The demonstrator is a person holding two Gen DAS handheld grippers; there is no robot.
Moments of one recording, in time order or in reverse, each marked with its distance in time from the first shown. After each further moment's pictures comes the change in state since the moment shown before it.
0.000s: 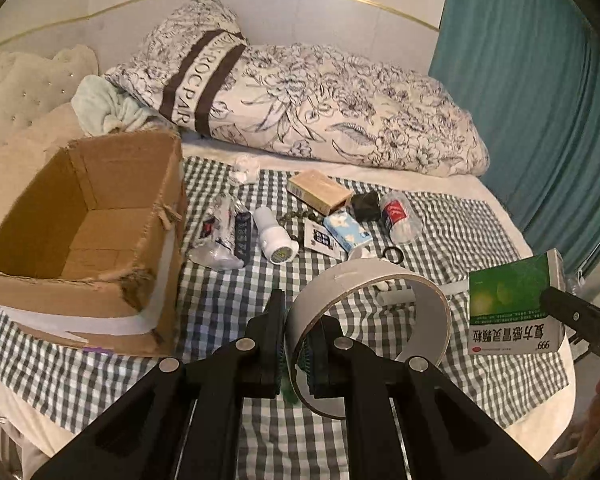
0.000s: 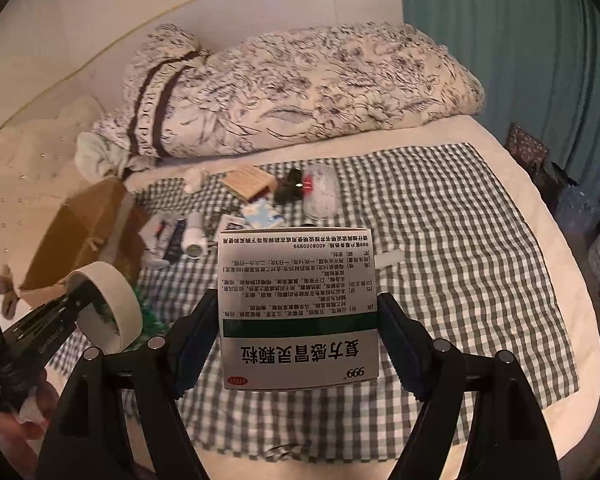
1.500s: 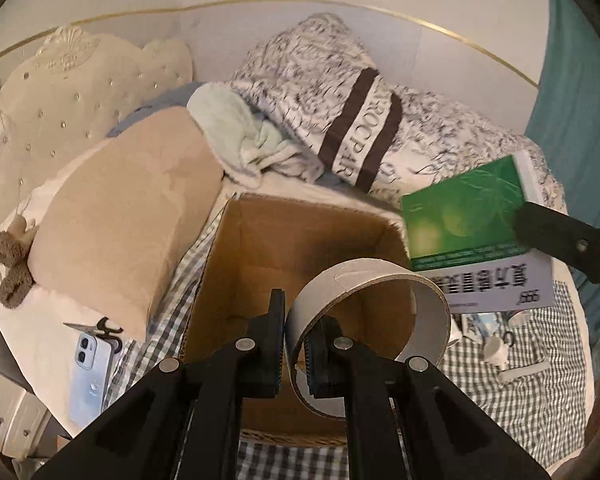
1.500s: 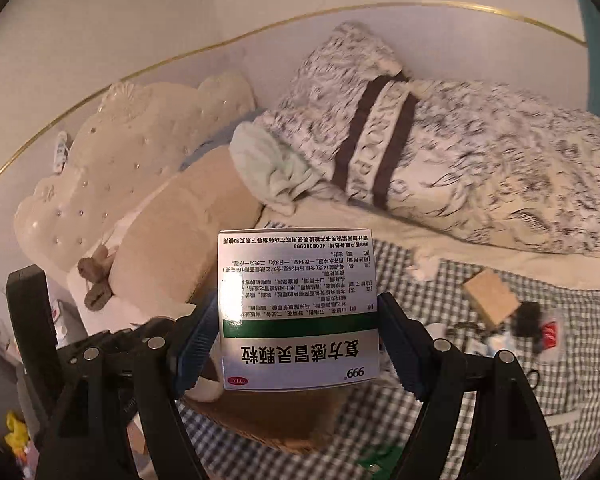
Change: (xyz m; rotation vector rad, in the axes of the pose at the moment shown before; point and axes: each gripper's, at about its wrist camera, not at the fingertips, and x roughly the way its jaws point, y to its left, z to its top) left arm -0.018 0.230 0.099 -0.148 -0.012 0.221; right arm 0.072 0.324 0.111 -0.301 -0.003 0.386
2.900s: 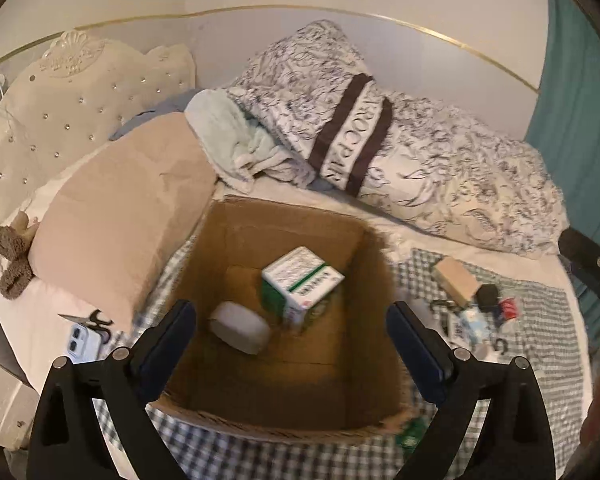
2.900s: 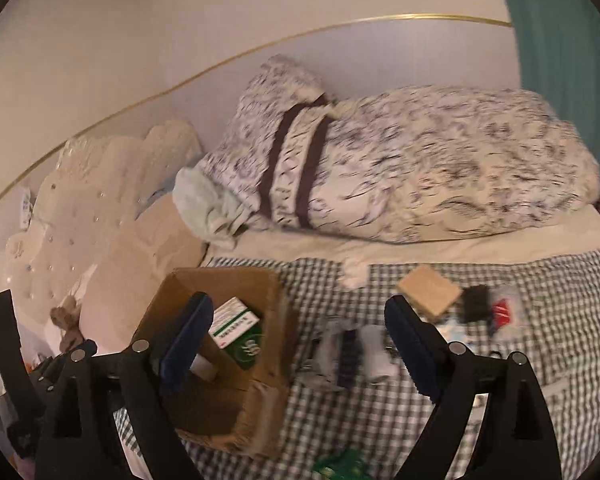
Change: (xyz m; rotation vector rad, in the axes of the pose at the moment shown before) left arm -0.026 -0.049 -0.009 -0.007 -0.050 -0.008; right arm -0.075 -0.096 -0.037 0.175 -0.185 -0.152
